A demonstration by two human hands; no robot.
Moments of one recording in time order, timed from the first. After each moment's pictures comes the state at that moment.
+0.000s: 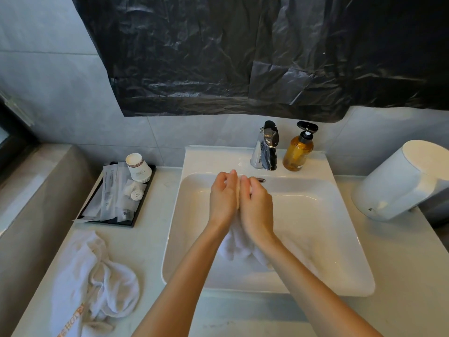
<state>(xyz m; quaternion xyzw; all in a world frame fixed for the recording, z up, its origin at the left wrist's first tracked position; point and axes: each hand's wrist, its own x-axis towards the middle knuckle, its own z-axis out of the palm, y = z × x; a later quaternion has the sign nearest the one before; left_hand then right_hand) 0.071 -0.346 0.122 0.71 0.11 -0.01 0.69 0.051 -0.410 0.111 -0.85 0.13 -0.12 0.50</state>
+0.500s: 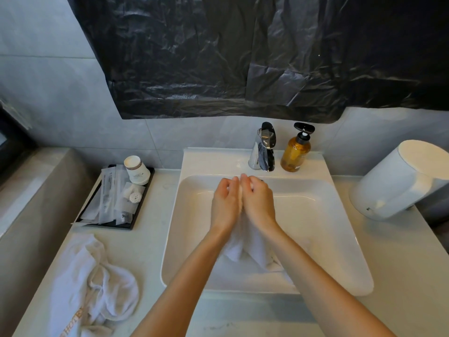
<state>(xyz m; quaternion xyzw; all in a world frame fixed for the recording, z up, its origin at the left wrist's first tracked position) 0.062 -0.350 0.116 0.72 0.11 -0.03 0.68 0.070 -0.424 0.113 -0.86 0.15 -0.06 0.49</state>
